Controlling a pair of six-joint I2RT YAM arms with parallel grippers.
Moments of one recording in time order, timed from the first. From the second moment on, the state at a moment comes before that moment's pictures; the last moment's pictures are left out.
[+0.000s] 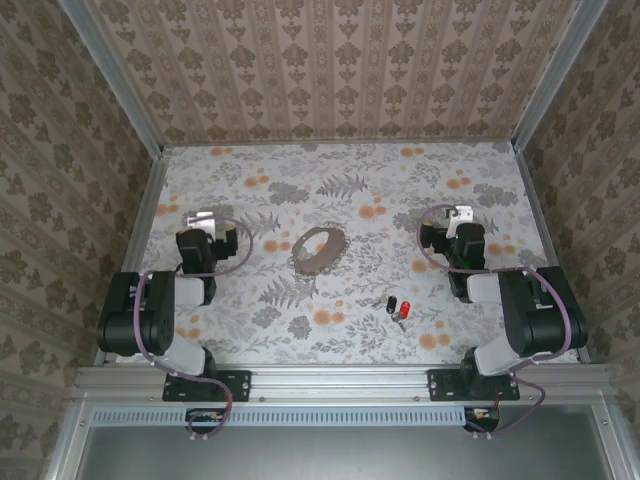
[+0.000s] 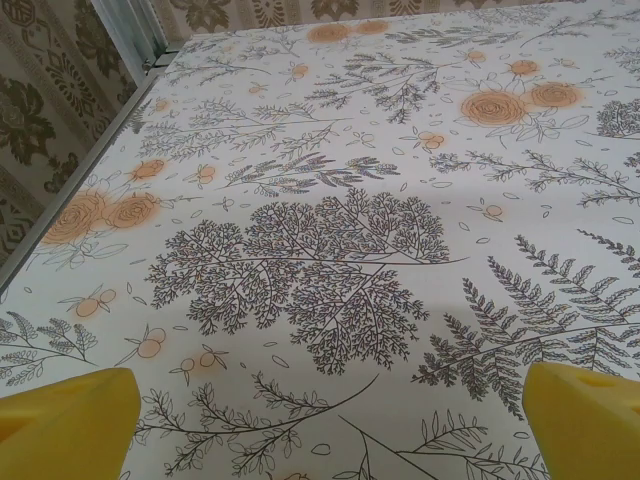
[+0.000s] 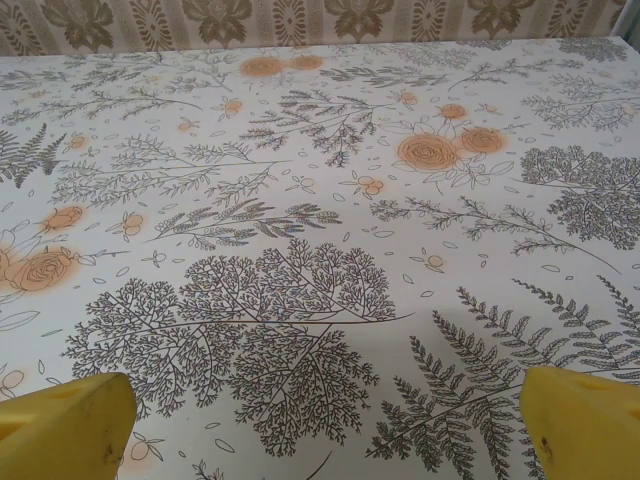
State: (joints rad) left arm -0.05 1.53 0.37 0.76 -0.13 0.06; right arm 0.02 1.52 0.39 0.74 0.10 0.04
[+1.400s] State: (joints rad) left arm -0.04 1.48 0.32 0.82 -0.04 0.10; right arm 0.03 1.51 0.38 0.77 0.07 0.02
